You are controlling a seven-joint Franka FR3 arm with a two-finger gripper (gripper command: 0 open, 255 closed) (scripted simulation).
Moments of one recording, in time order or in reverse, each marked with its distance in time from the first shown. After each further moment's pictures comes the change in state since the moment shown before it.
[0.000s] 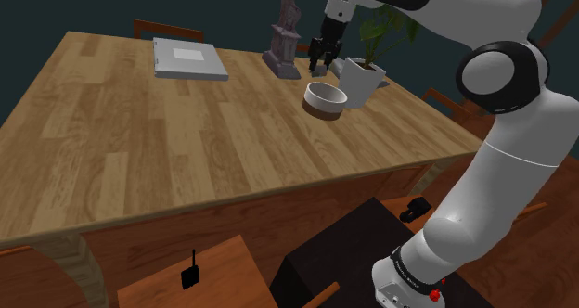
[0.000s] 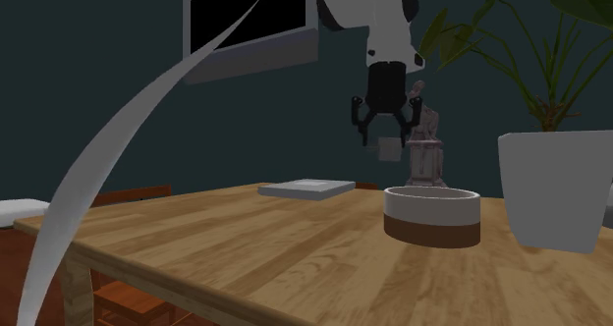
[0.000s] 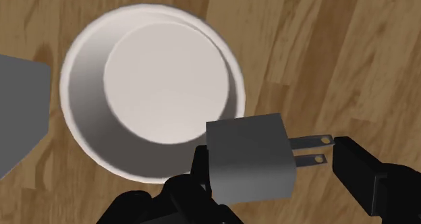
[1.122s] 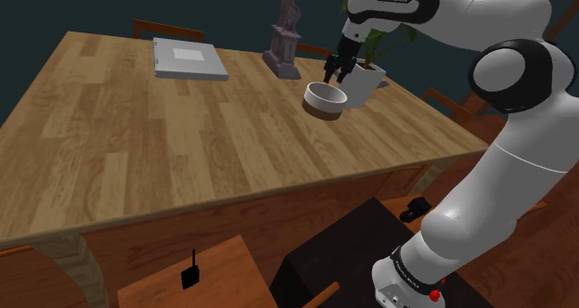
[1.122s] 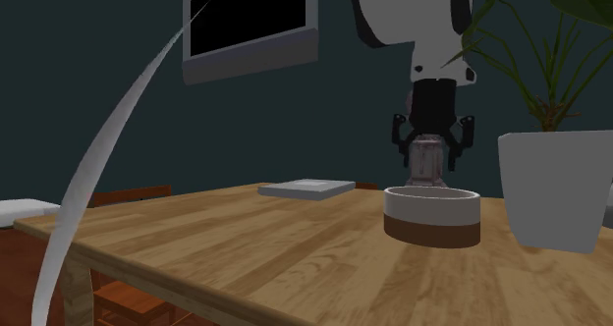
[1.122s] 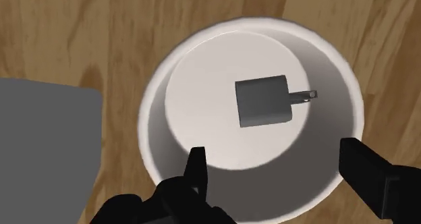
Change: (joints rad) arm -0.096 -0.069 -0.062 -0.218 0.040 0.177 -0.107
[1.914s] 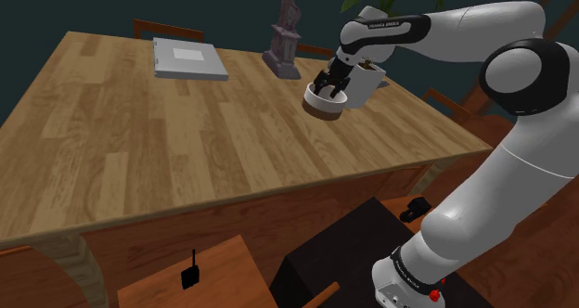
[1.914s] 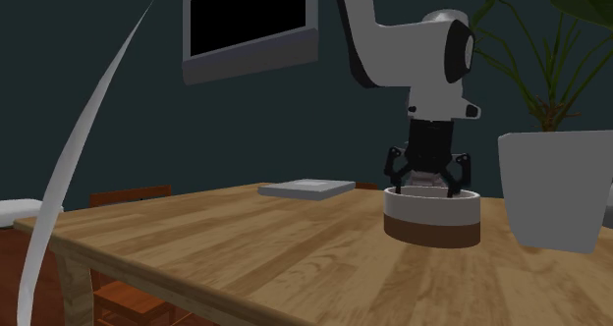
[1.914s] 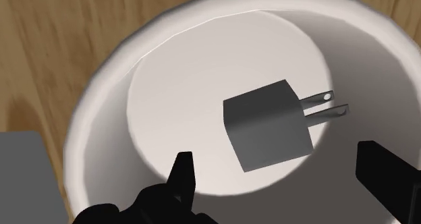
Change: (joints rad) arm 0.006 -0.055 -0.001 -0.289 0.074 0.357 0.120
